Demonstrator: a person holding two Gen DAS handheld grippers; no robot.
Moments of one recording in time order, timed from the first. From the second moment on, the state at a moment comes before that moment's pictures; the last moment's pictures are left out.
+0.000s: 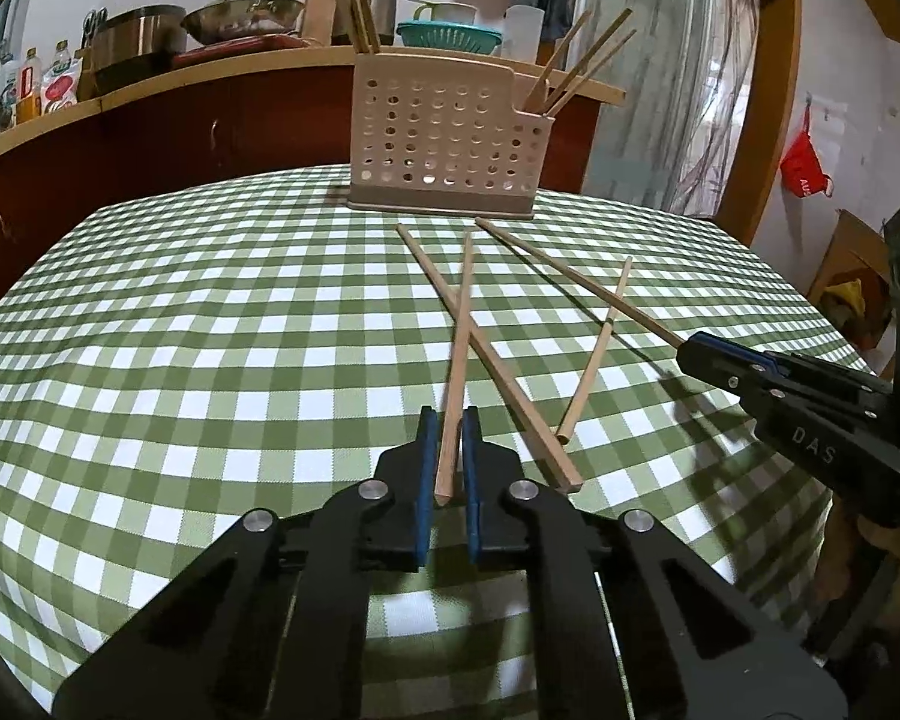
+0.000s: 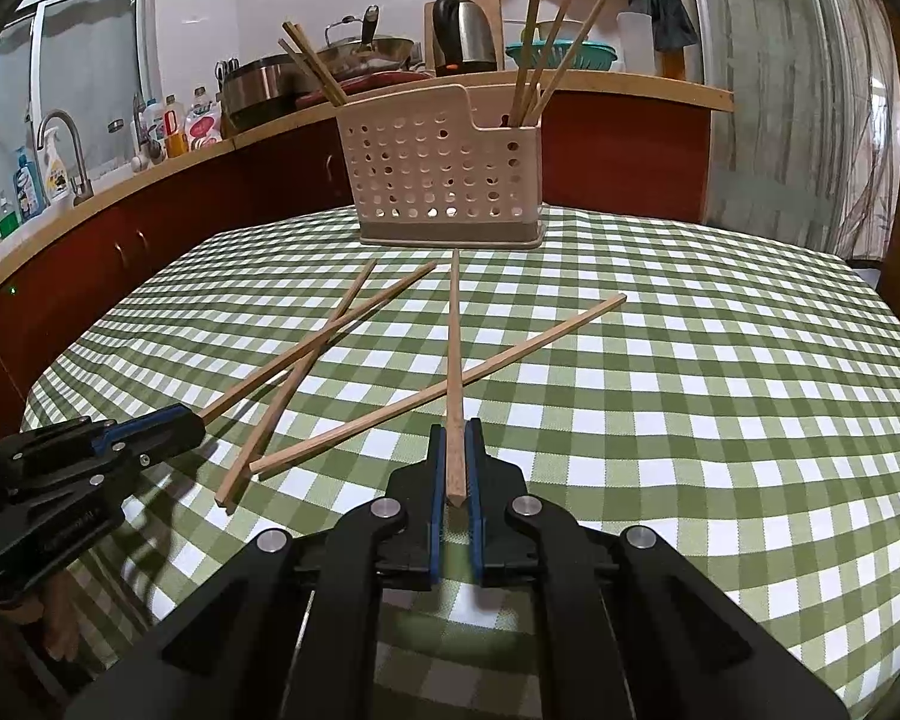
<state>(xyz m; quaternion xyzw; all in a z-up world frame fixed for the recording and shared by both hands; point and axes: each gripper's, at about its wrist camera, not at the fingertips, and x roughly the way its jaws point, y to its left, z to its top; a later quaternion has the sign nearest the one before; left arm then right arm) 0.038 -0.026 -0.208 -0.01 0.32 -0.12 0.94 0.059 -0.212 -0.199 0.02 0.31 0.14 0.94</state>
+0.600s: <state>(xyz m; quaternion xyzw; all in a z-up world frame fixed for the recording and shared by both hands) 0.027 -0.001 -0.135 -0.02 0.22 -0.10 0.97 0.042 -0.231 -0.133 0.03 0.22 0.12 0.97</state>
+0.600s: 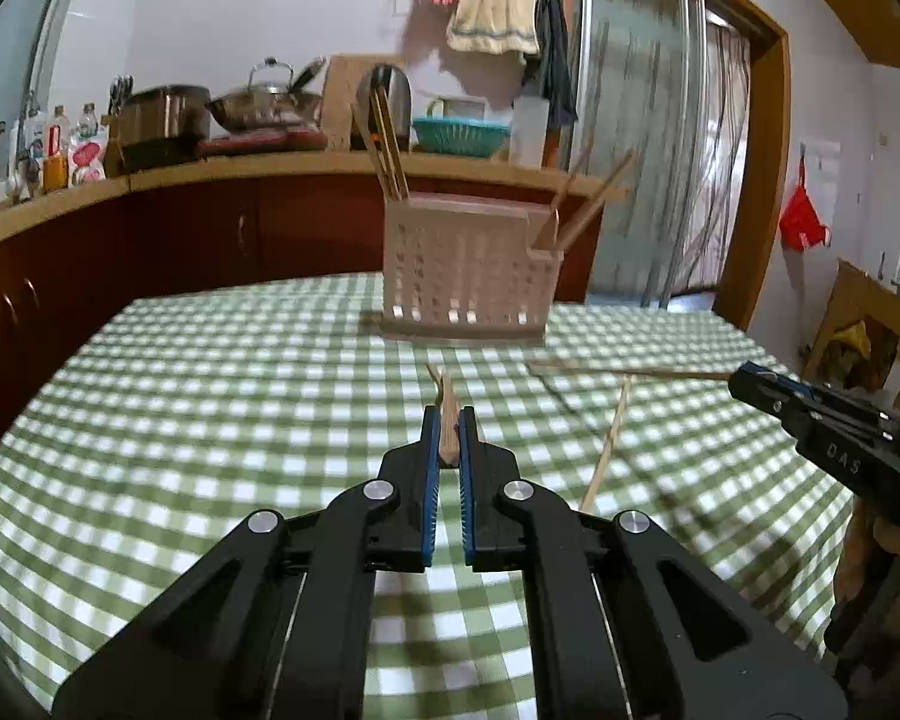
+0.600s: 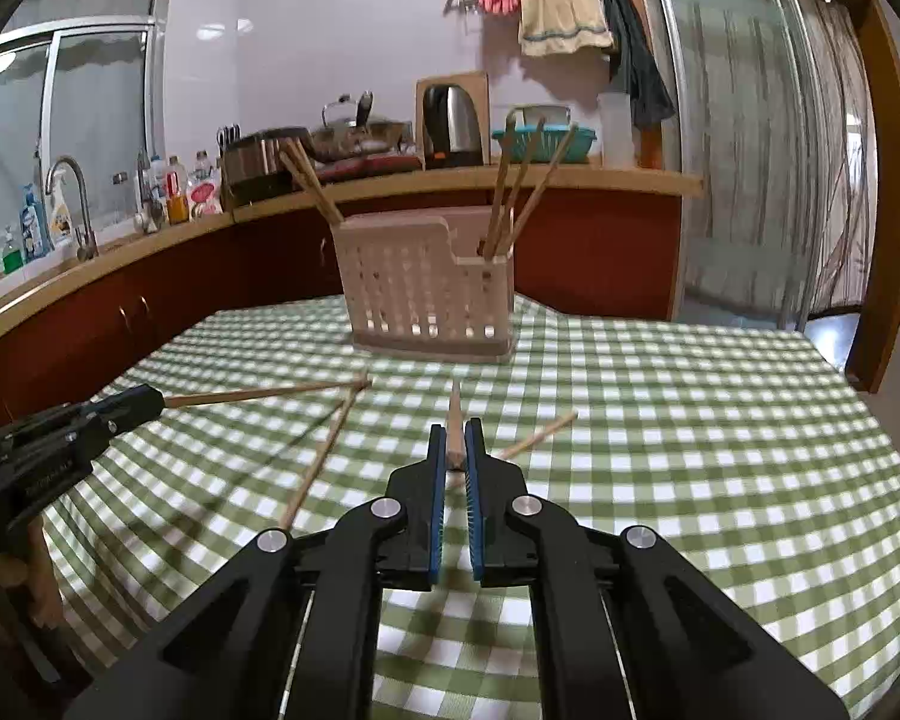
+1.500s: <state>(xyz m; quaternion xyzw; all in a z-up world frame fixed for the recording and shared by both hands) 0.085 0.021 -0.043 0.00 0.21 -0.12 0.97 0.097 -0.227 -0.052 0.01 0.20 0.15 0.97</state>
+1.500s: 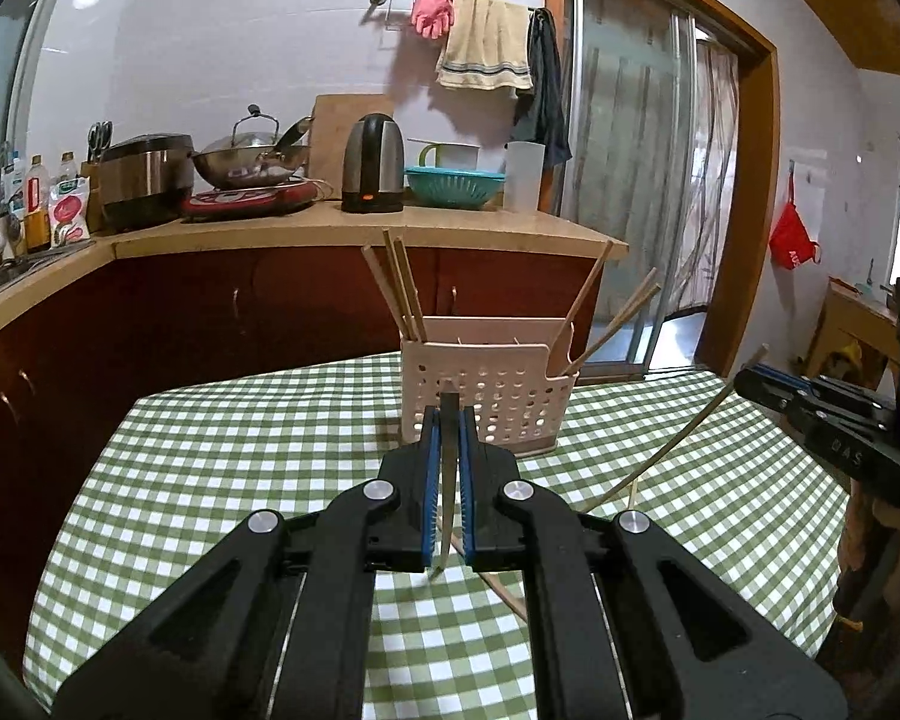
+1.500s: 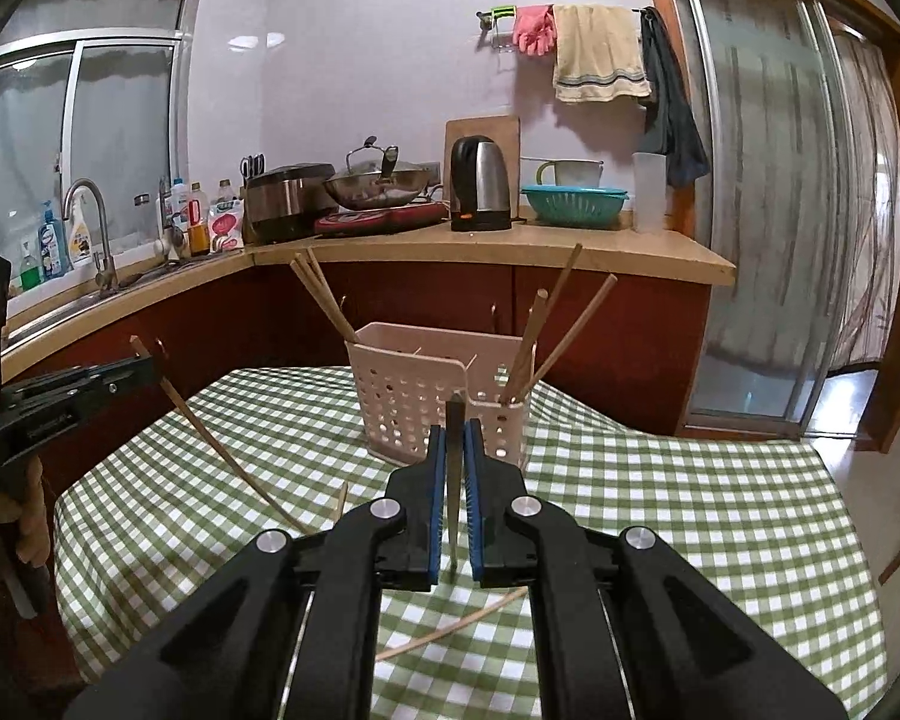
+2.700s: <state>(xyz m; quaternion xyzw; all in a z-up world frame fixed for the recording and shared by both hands) 0.180 -0.010 0.067 -0.01 0.03 -0.14 0.99 0.193 -0.233 0.048 0.03 0.03 0.15 0.99</state>
